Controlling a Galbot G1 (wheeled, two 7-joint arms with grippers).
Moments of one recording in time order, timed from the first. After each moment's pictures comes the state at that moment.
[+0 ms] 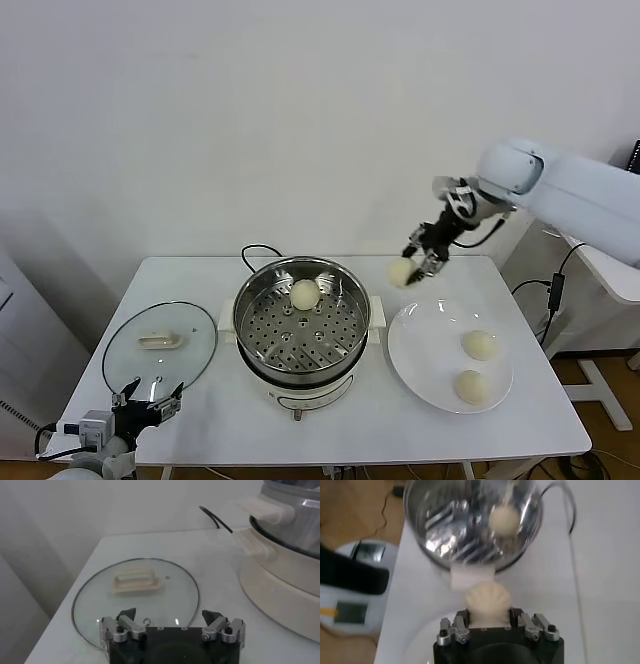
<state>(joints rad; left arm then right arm) 1.60 -0.90 -0.53 -2.01 -0.63 0.37 -0.25 0.76 0.84 -1.38 1.27 0.76 -0.26 -1.15</state>
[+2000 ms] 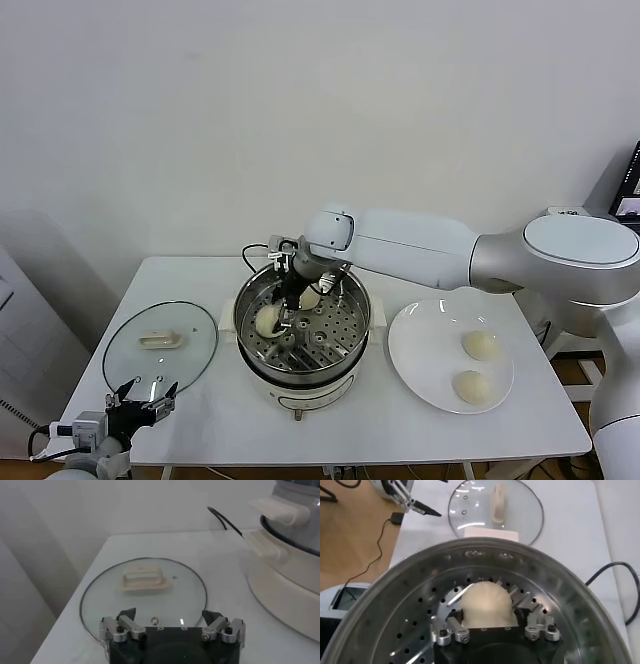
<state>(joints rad) 1.61 -0.90 -0.55 -2.00 -0.65 0.35 -0.26 0.52 1.31 -1.36 1.18 0.83 -0.47 -0.81</state>
